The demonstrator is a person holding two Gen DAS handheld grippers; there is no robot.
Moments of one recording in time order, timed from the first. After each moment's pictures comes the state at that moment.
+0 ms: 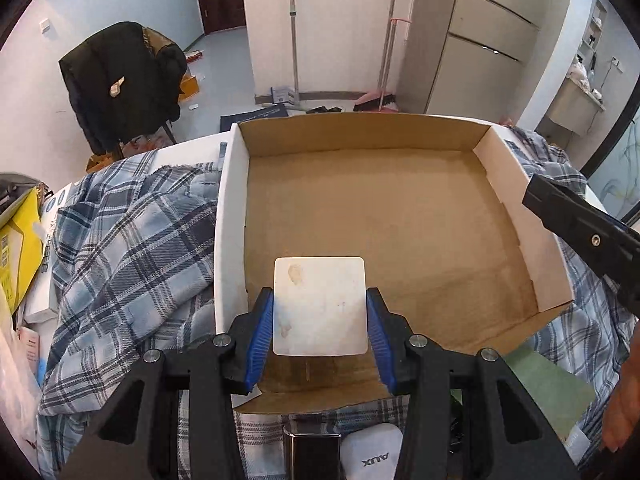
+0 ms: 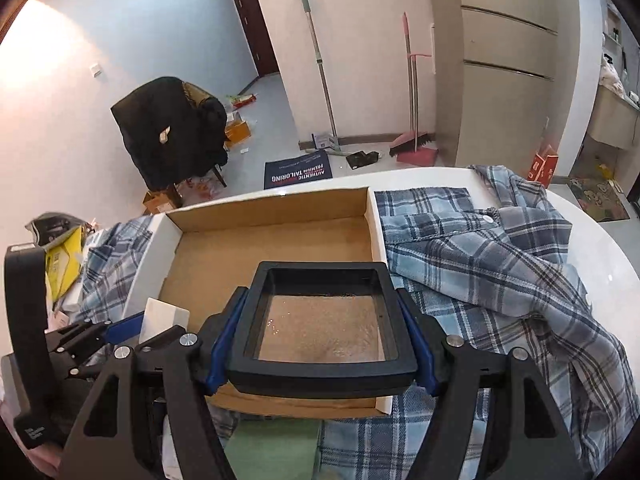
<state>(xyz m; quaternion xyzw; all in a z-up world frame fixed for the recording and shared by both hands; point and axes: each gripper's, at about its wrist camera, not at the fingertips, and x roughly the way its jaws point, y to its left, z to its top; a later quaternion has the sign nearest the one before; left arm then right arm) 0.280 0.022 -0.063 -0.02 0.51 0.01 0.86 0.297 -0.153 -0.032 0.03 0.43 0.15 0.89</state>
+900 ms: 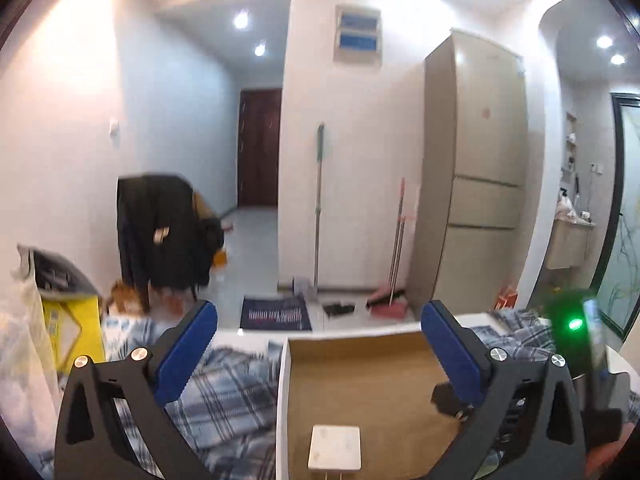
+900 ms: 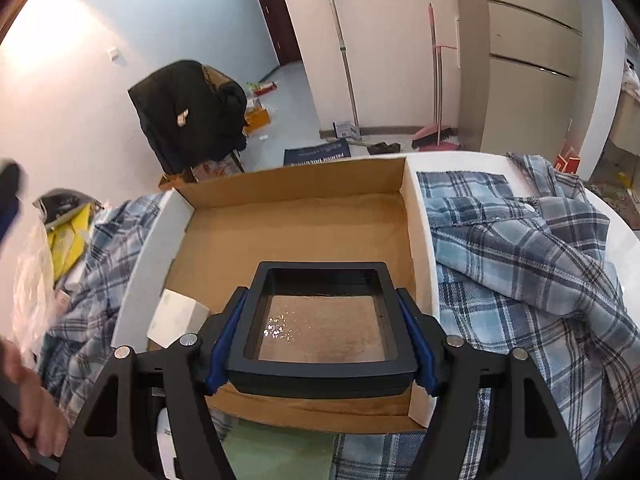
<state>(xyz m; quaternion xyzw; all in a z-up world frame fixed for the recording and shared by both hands) 0.206 0.032 0.038 -0.03 0.14 0.05 0.99 0.305 -0.134 -0.060 0.02 0.45 0.18 0.87</state>
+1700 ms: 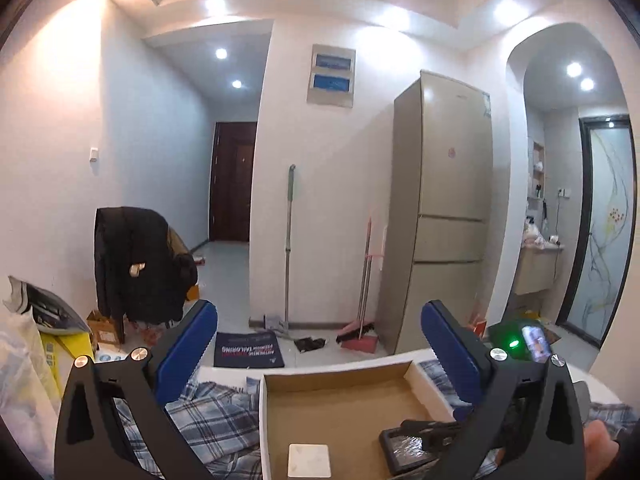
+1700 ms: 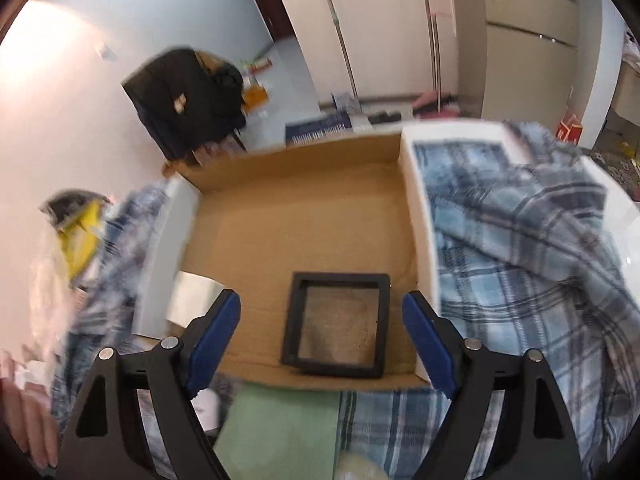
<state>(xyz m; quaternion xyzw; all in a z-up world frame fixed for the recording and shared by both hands) 0.156 0.029 0.092 -0.04 0.07 0.00 1.00 0.284 -0.154 -0.027 0.06 0.47 0.18 0.86</state>
